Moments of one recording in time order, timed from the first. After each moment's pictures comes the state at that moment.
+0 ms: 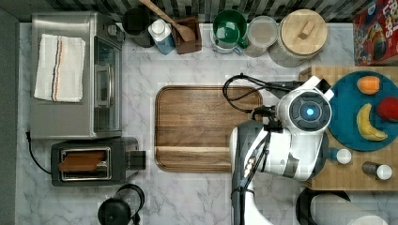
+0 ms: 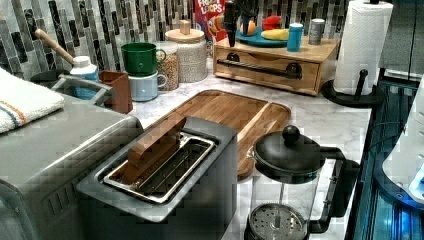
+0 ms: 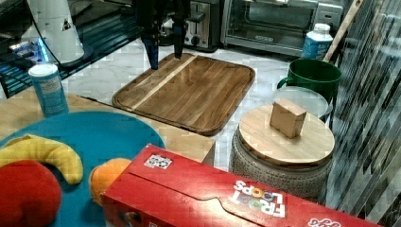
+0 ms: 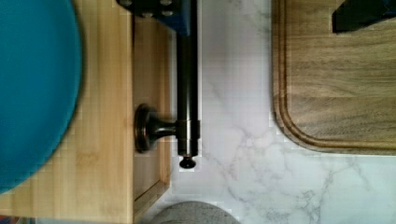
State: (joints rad) arm -0.28 0.06 -0.04 -2.17 -0.19 0.77 -0.98
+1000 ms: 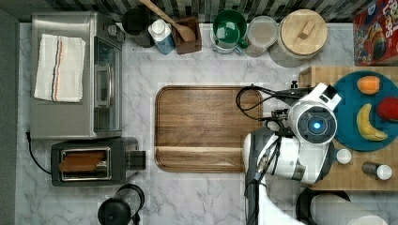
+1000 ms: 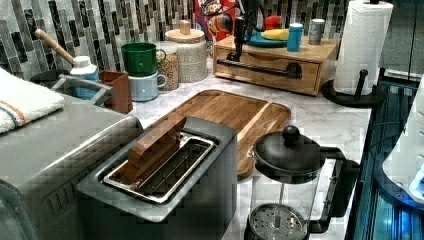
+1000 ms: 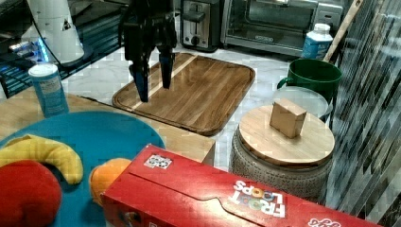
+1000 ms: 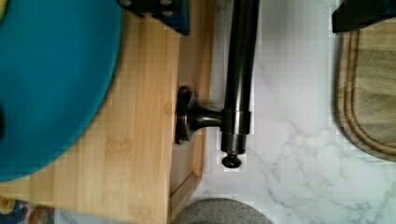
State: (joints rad) arm -0.31 0.15 -0.10 -2.23 -0.26 1.01 -1.08
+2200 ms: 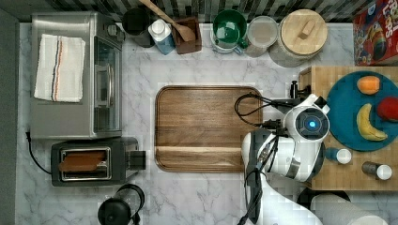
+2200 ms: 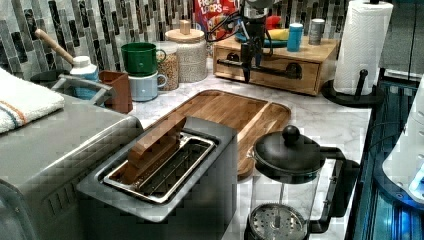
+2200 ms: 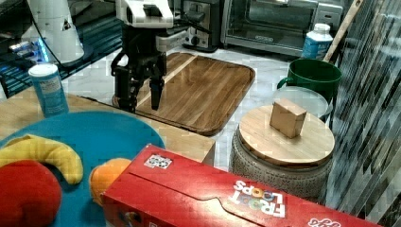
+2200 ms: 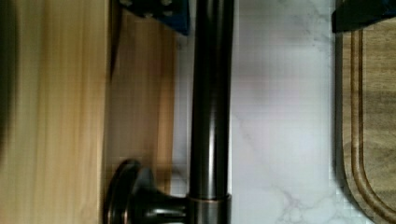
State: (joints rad) arm -0.31 0.25 -0.11 -2.27 -0.19 1.01 -1.07
